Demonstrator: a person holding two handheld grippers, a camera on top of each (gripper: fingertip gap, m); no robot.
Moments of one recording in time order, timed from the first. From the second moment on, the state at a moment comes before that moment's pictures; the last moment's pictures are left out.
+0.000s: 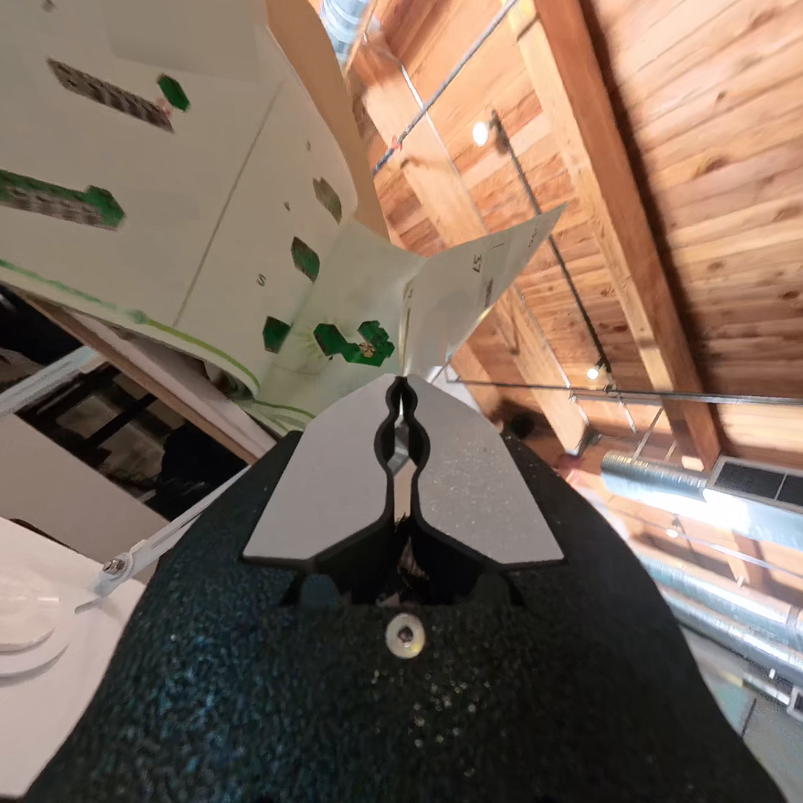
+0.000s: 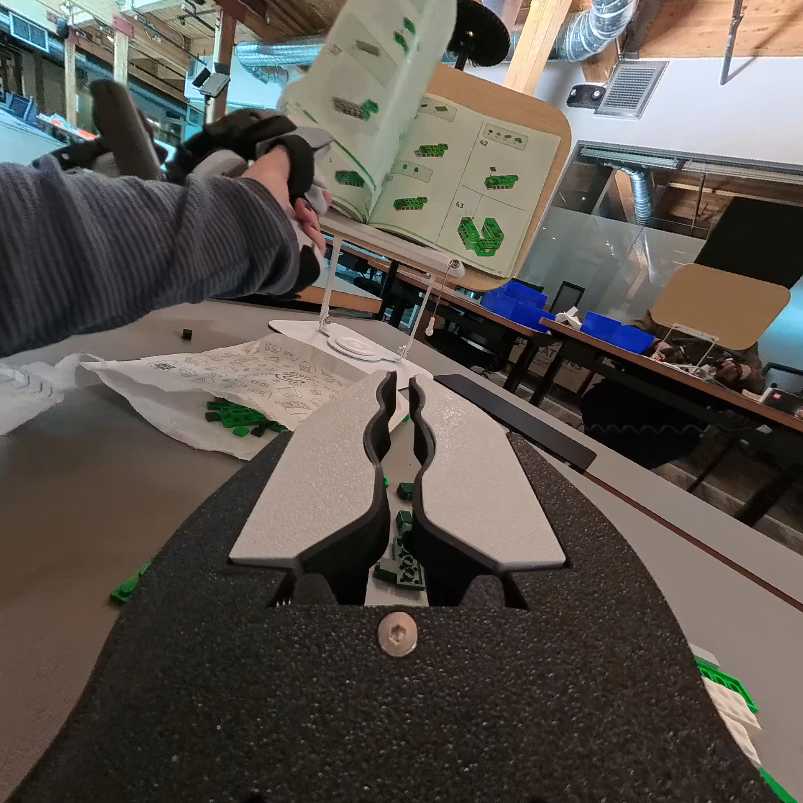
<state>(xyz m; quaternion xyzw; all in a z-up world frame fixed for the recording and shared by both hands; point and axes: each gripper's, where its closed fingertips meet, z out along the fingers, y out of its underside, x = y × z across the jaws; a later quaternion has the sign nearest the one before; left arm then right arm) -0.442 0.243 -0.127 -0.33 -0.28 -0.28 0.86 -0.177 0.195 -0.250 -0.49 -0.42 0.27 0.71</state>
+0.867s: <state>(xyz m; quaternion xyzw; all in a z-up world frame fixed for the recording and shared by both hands) -0.303 0.176 -0.248 -0.81 0.26 0.06 0.53 -0.054 0.293 -0.270 -0.74 -0.40 0.29 0.44</state>
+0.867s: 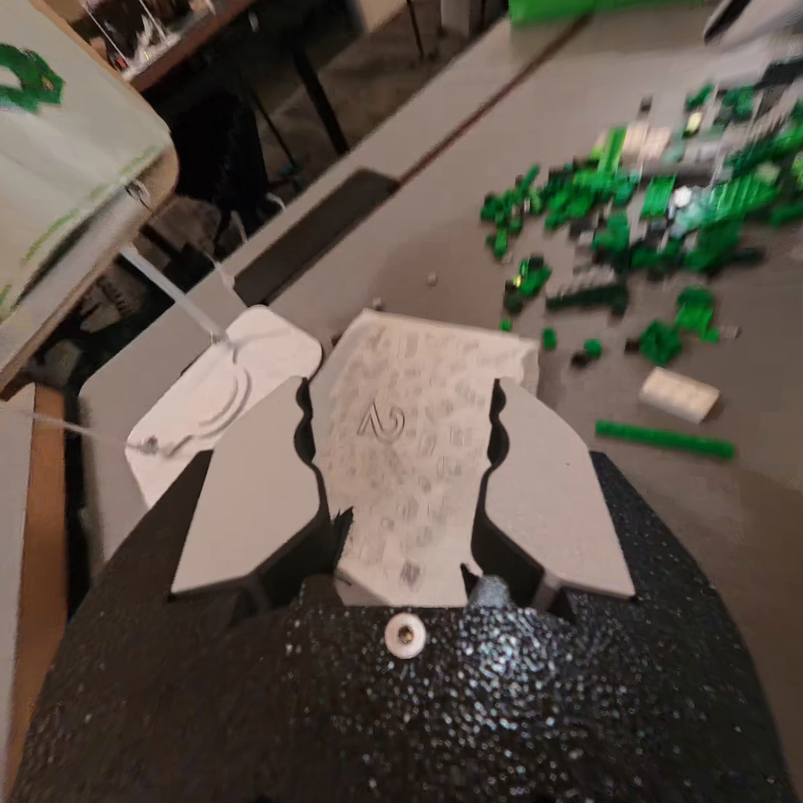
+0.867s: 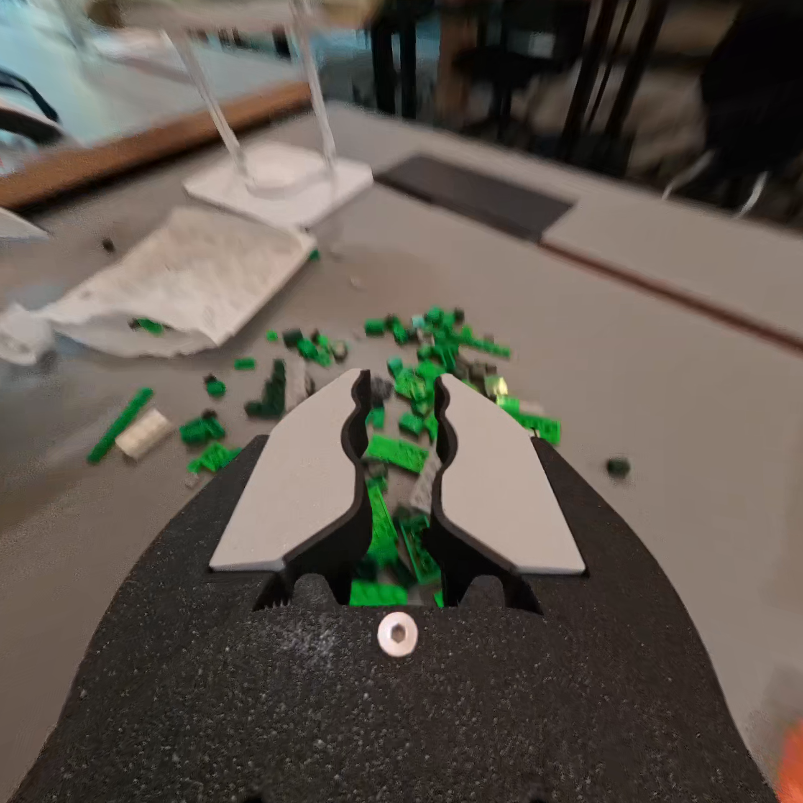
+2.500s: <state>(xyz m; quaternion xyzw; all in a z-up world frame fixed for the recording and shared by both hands) -0.302 0.140 -0.253 -0.91 0.10 -0.06 0.40 -0.072 0.275 -0.270 -0.54 -0.64 0.09 0.53</state>
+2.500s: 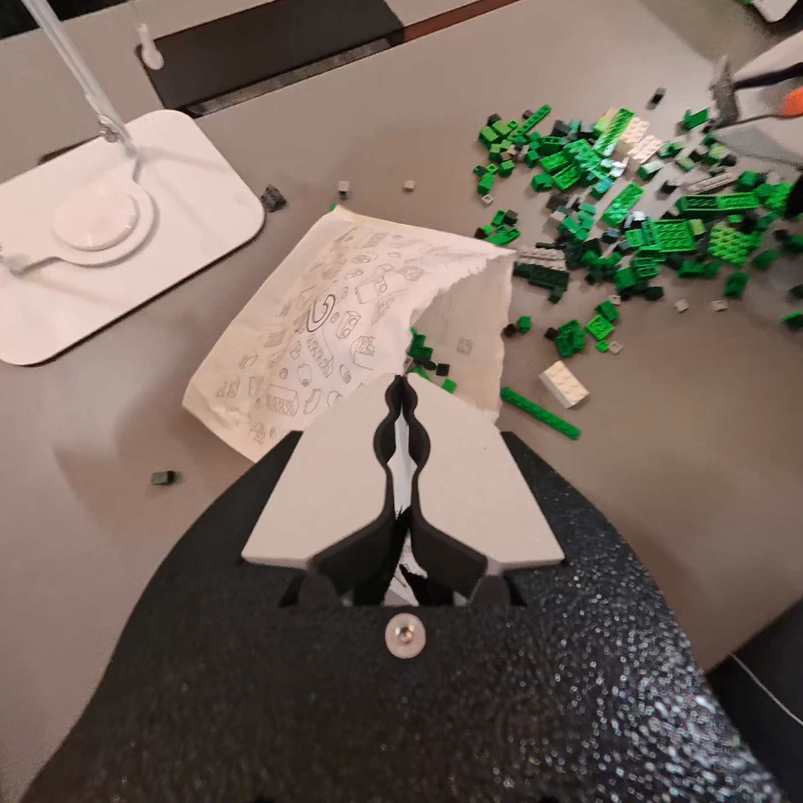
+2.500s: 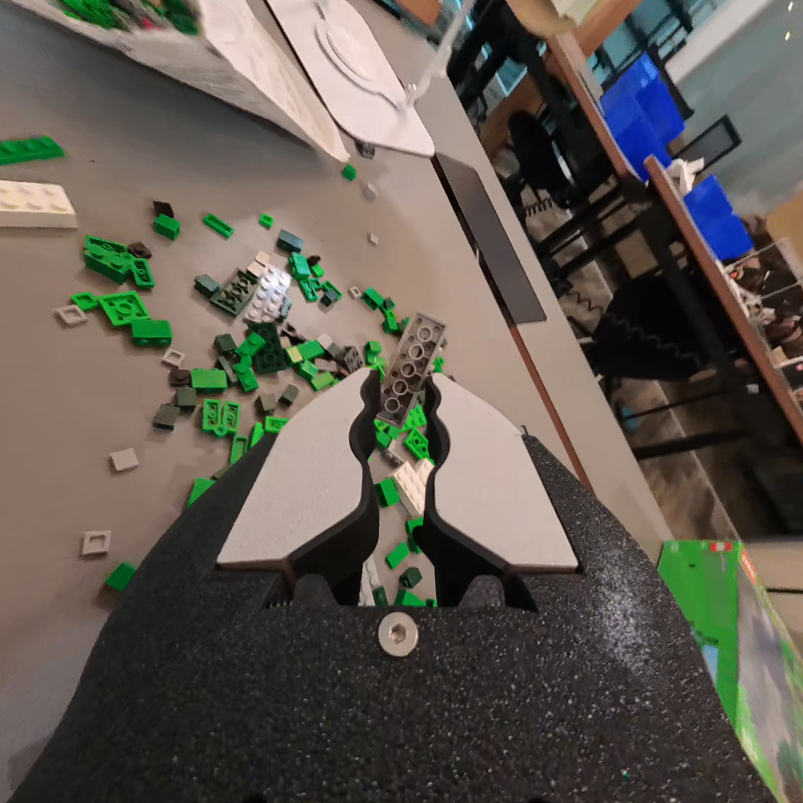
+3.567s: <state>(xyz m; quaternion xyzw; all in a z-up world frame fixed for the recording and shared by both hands) -0.274 0.140 -0.221 -0.87 0.11 -0.16 0.46 -0.154 0.200 -0.232 -0.44 -0.72 0.12 0.53</state>
